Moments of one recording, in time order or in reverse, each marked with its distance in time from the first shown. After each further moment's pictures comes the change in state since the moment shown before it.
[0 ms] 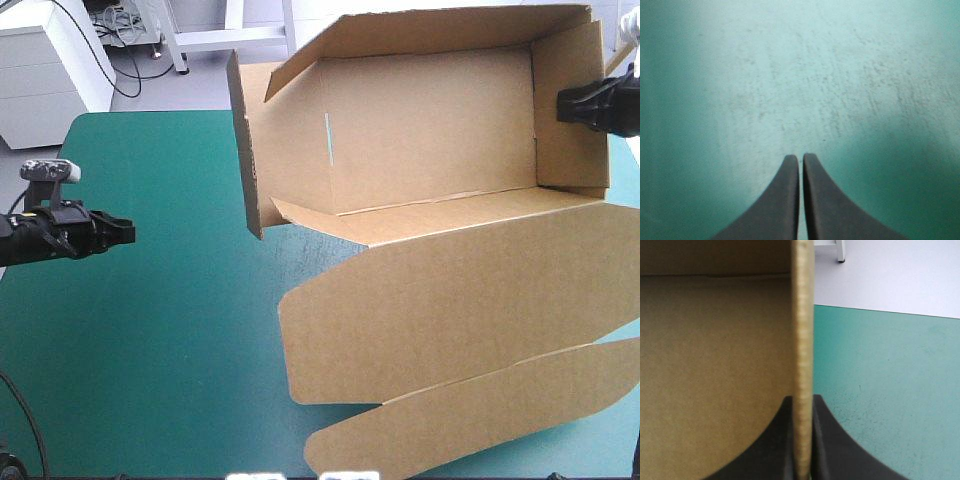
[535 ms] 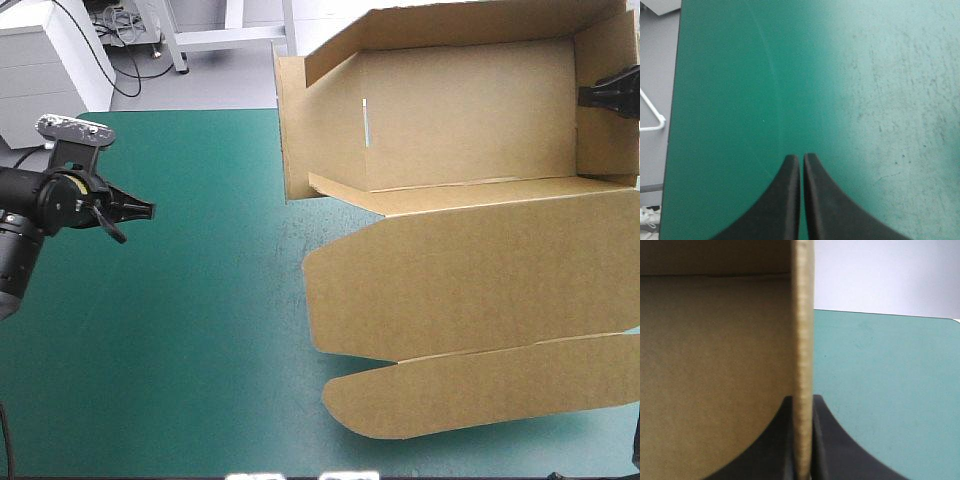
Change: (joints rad) left arm -0.475 0.000 -0.276 0.938 0.015 -0.753; right arm 0.000 0.058 -0.153 -0.217 -0.001 0.108
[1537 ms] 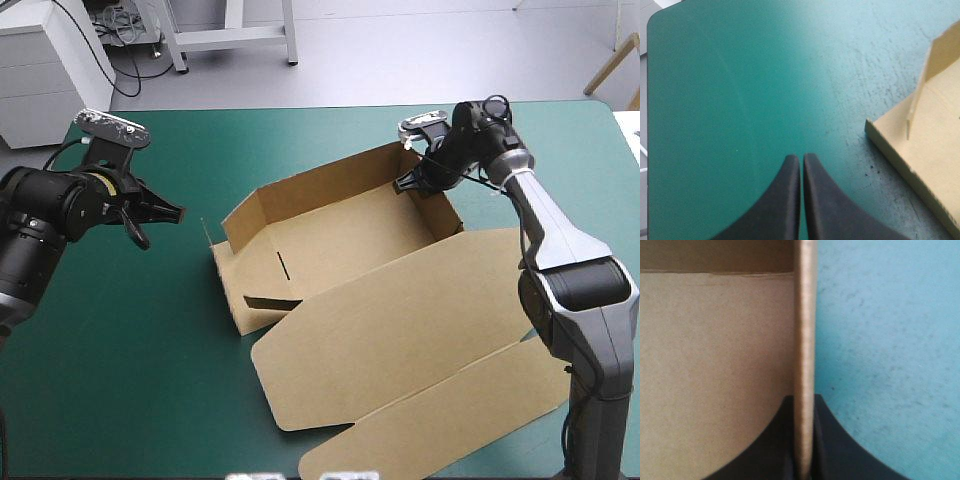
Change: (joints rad) left arm -0.146 0.000 0.000 0.035 -0.042 -0.006; right arm 0.561 0.575 0.001 -0.364 -0.056 0.150
